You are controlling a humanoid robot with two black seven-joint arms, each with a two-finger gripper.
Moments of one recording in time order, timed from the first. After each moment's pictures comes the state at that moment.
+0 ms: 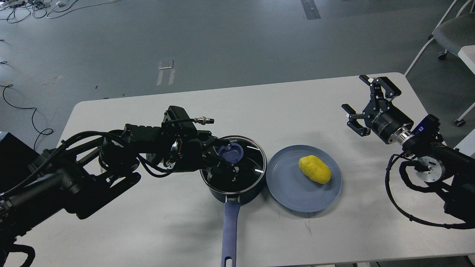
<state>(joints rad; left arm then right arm) -0.86 0.49 -0.41 -1.33 2.13 -0.38 -0.47 0.58 -0.36 0.62 0.62 -0.24 0.49 0.49</state>
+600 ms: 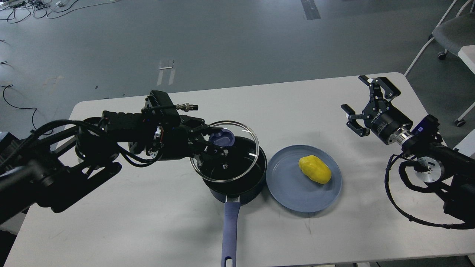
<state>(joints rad) -0.94 0.64 -0.42 -1.43 2.07 -0.37 -0.48 0.58 -0.36 0.62 0.62 -0.24 0.49 0.49</state>
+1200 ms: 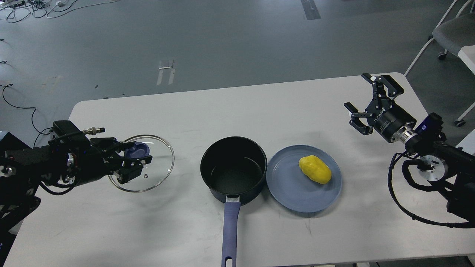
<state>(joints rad) -0.69 0.95 -0.39 -1.27 2.02 -0.09 -0.49 0.59 -0.37 0.62 0.62 -0.24 0.49 0.49</state>
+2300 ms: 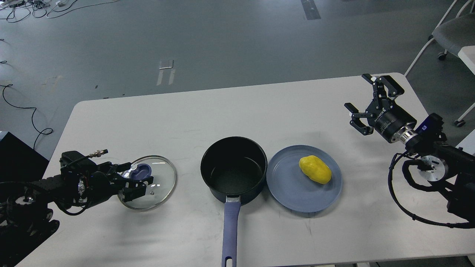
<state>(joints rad) -0.57 0.82 -0.41 -1.07 1.86 0.01 -0.49 0.59 -0.38 0.62 0.62 -0.24 0.49 0.49</state>
